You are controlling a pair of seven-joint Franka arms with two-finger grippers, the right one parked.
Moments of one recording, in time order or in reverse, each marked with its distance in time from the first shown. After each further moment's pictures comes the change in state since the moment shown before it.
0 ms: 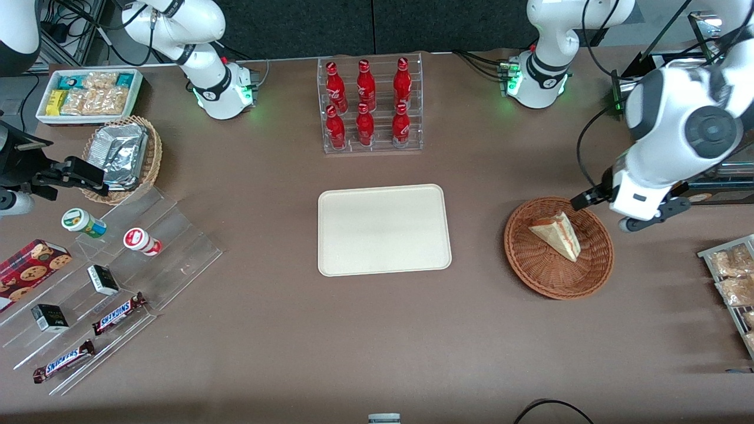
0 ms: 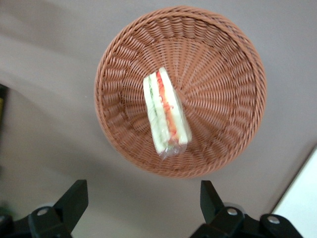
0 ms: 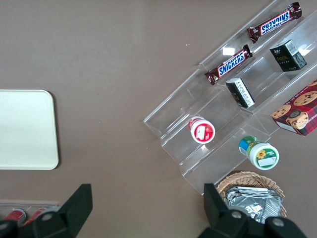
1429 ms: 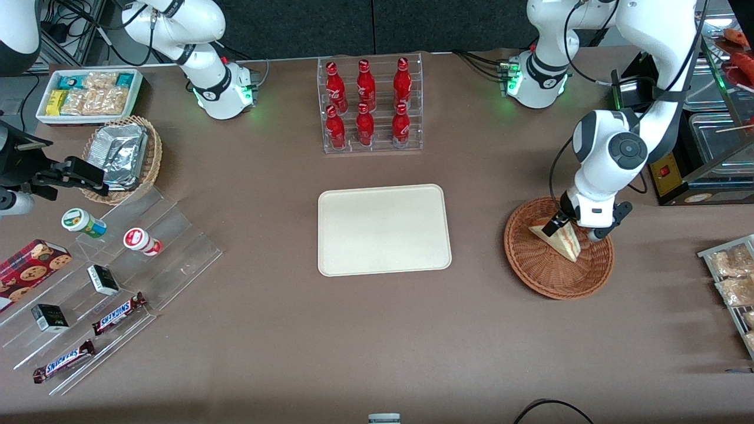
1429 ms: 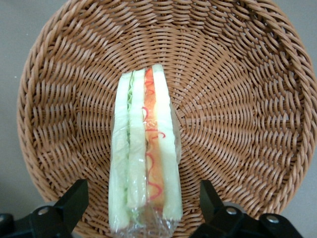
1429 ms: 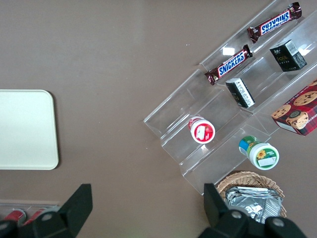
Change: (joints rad) arm -0.007 0.135 0.001 -0.291 -0.001 0.589 -0.250
